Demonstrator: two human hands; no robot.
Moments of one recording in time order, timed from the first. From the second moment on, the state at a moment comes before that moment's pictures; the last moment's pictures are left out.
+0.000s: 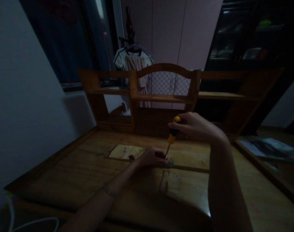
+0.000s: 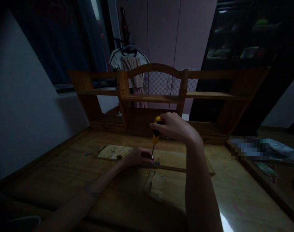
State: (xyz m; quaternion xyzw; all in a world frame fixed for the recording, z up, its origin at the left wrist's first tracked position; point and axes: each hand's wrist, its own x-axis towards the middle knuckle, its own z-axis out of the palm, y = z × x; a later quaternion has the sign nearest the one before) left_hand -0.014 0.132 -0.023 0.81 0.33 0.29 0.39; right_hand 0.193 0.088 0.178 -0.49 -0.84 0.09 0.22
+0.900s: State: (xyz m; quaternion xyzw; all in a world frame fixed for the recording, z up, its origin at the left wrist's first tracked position) left_hand -0.013 0.128 -0.020 0.79 0.32 0.28 0.44; right_hand 0.172 0.078 0.176 -0.42 -0.88 0.05 0.22
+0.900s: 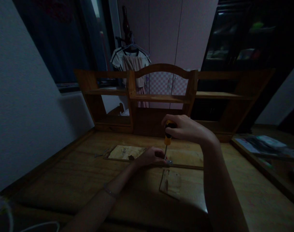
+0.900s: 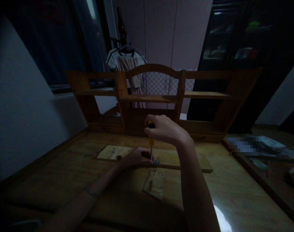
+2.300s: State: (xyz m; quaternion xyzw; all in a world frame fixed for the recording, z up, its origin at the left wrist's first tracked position) left_hand -0.013 0.130 -0.020 0.82 0.31 0.28 0.39; right_hand 0.161 0.083 0.165 -0.50 -0.84 -0.08 0.21
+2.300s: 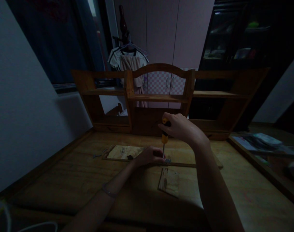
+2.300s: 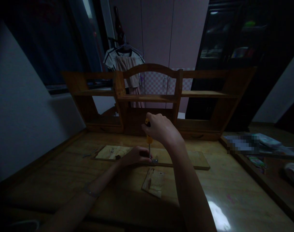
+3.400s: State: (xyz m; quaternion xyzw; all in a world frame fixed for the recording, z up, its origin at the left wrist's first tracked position) left_hand -0.014 0.132 -0.023 0.81 0.33 0.27 0.40; right_hand 0.170 0.079 0.169 -0.46 -0.86 -0.02 0.22
